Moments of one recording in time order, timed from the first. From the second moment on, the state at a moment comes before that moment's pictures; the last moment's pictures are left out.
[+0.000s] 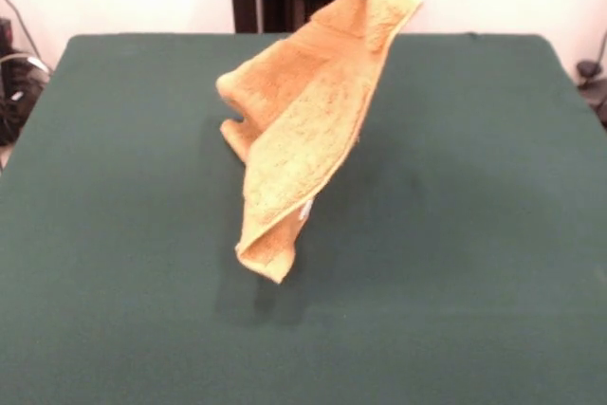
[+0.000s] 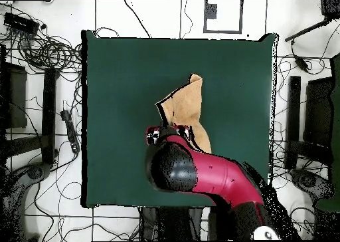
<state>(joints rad) -0.37 -1.03 0.24 2.07 0.03 0.27 1.48</state>
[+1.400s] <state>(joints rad) 0.07 -1.01 -0.02 1.99 0.19 0.28 1.80</state>
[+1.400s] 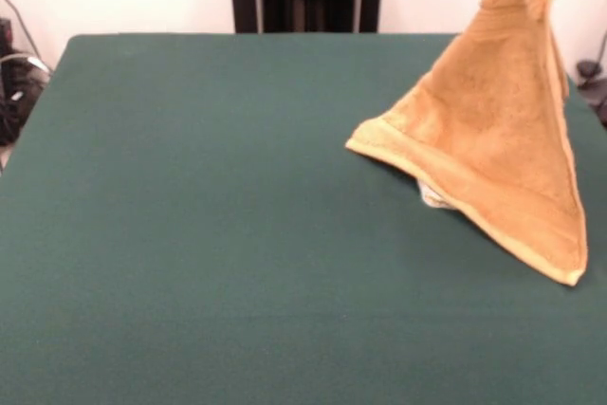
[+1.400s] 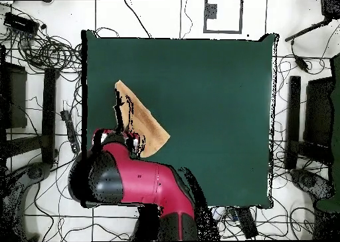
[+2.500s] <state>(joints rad) -0.32 -1.06 0.05 1.85 0.15 0.68 1.80</state>
